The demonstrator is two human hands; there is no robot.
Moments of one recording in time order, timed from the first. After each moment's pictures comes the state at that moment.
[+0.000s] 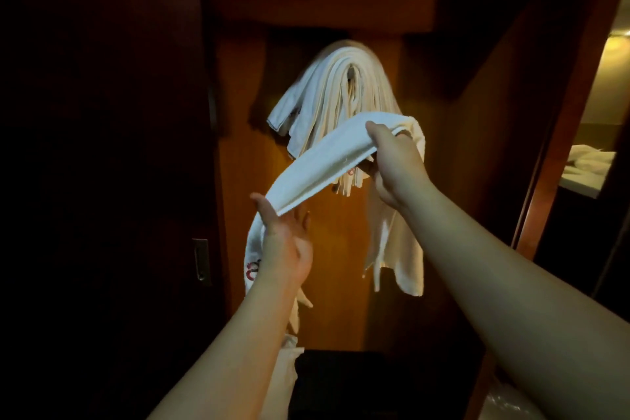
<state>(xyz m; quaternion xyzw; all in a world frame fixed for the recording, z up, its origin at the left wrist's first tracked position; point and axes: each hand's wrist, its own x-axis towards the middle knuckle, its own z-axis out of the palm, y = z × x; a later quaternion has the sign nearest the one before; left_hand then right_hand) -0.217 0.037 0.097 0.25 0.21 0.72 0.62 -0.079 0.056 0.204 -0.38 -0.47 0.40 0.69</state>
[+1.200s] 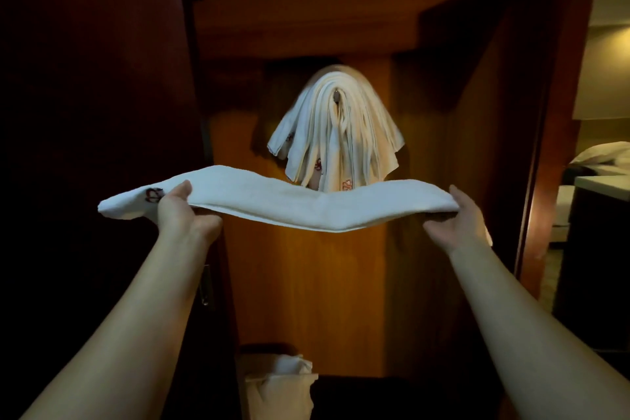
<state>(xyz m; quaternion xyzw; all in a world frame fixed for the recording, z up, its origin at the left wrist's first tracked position) -0.299 0.038 0.189 0.07 0.20 0.80 0.56 0.070 0.083 0.130 -0.18 -0.05 0.61 0.77</state>
